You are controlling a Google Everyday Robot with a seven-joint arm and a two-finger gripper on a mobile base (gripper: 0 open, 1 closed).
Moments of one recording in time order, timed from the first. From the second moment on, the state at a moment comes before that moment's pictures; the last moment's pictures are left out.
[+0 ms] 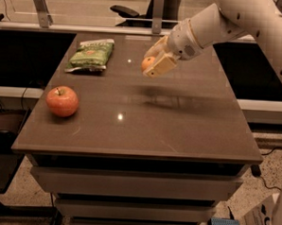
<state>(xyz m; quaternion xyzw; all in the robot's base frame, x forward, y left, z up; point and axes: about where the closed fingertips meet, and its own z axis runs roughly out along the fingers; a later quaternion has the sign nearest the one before) 0.647 -0.033 0.905 -0.66 0.63 0.20 0.36</state>
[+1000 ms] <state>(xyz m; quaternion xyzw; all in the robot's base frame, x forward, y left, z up) 0.626 0.014 0.903 -0.62 0.65 0.21 0.39</state>
